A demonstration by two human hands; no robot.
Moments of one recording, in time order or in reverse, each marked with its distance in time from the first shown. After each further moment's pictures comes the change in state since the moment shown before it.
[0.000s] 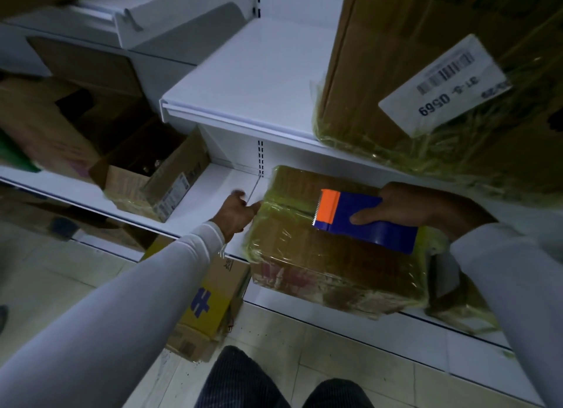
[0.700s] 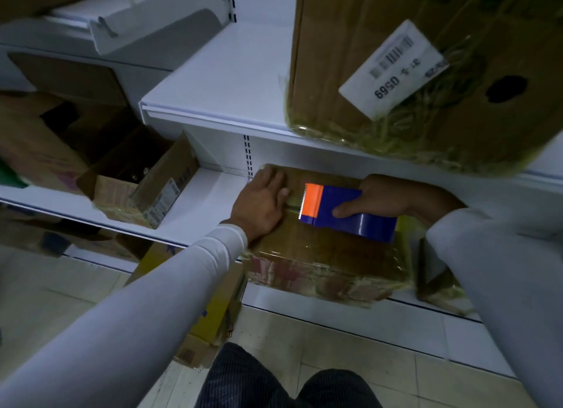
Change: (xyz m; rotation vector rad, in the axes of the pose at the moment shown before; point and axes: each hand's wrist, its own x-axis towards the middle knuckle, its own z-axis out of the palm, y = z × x) left_hand -0.030 0.024 0.046 0.919 0.099 0.850; right_hand -0.004 0.011 0.005 -0.017 0.031 -0.052
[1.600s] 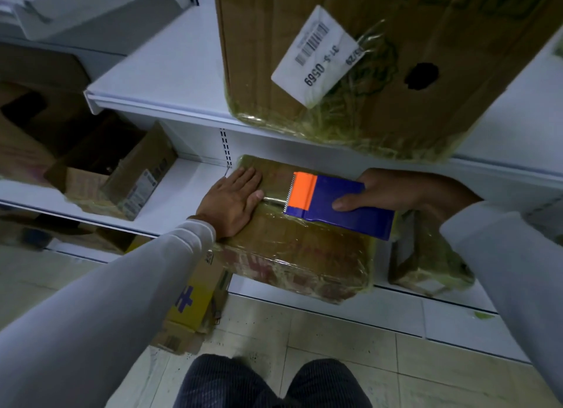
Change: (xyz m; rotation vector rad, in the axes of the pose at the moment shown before) left_hand -0.009 -0.007 0.012 0.215 -0.152 0.038; right_hand -0.022 0.049 -0.025 0.125 -0.117 -0.128
